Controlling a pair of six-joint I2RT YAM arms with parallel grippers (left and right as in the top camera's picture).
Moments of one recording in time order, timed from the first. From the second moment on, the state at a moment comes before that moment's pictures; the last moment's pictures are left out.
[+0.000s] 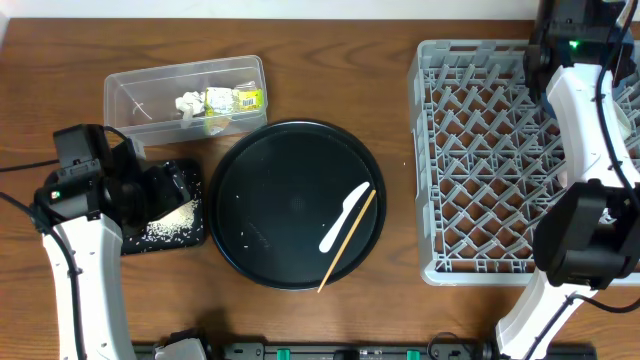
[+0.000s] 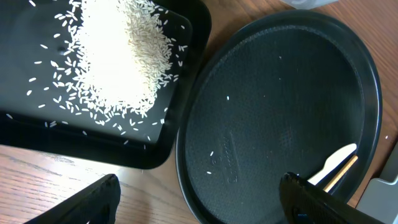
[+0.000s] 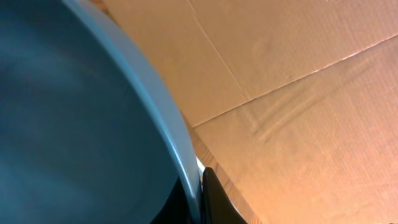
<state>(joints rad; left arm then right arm) 0.33 1.25 1.12 -1.12 0.28 -0.22 -0.08 2.02 1.84 -0.74 1.16 0.01</state>
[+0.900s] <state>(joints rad) 0.33 1.25 1.12 -1.12 0.28 -0.23 0.11 1.99 1.63 -0.94 1.10 0.19</state>
